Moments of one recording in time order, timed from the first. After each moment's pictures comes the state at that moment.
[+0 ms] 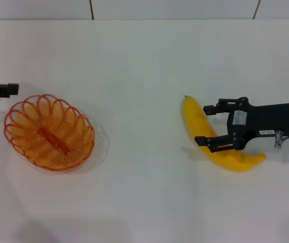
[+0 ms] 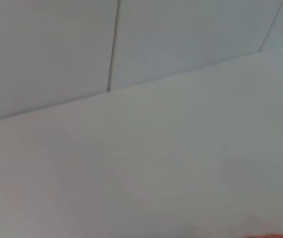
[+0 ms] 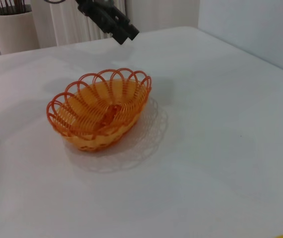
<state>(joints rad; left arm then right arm) -0.51 -1.90 0.78 0.93 2.21 1.37 -1.92 0.41 2.04 -1.10 -0.82 -1.92 -1.35 1.37</state>
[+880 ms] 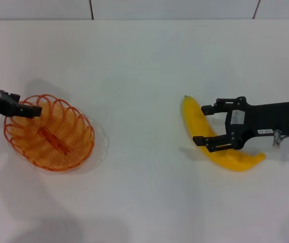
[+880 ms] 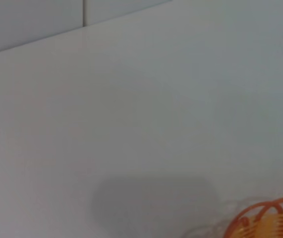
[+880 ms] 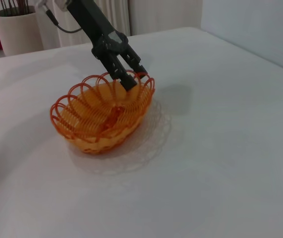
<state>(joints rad) -0.65 -1.94 0.78 0.75 2.43 1.27 -1.90 0.42 2.04 -1.10 -0.82 -1.93 -1.36 1.38</state>
